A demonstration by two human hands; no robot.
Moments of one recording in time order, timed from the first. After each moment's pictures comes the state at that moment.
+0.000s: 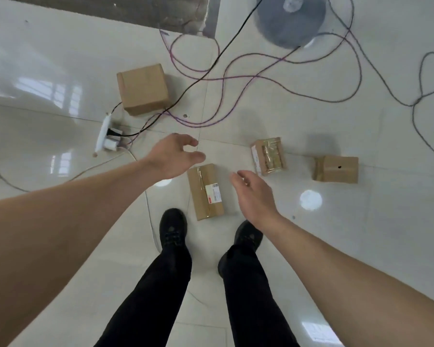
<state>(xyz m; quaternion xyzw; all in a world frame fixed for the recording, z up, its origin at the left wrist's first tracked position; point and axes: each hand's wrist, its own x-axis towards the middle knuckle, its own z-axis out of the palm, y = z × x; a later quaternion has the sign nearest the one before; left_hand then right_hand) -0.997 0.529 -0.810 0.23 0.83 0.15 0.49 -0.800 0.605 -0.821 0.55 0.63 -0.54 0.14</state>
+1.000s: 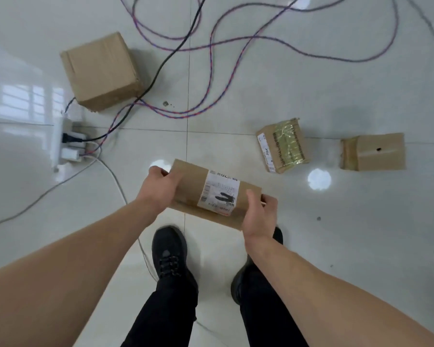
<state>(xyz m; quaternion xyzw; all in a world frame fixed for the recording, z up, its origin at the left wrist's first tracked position) -0.975 0.506 -1.018 -0.01 0.84 0.18 0.51 -0.792 0.573 -1.017 0.78 0.30 -0.54 -0.04</state>
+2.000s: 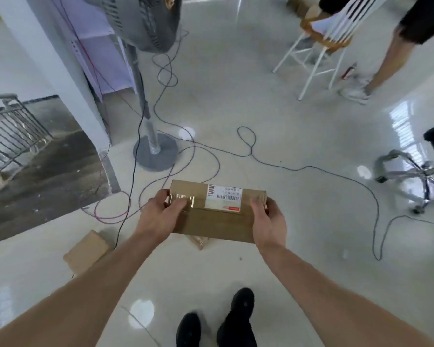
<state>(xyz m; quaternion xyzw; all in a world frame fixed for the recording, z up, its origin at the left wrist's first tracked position) -0.891 0.651 -0.482 0.37 0.75 0.29 0.47 -0.666 0.666 -0.486 0.76 0.39 -0.41 -0.32</state>
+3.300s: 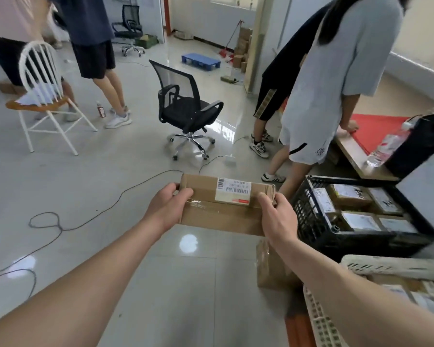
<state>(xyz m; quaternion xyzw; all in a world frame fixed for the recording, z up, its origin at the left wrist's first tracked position) -0.315 0.443 -0.300 0.73 0.38 0.13 0.55 -0.177 0.242 -0.312 0.86 0.10 -0.09 -0.50</state>
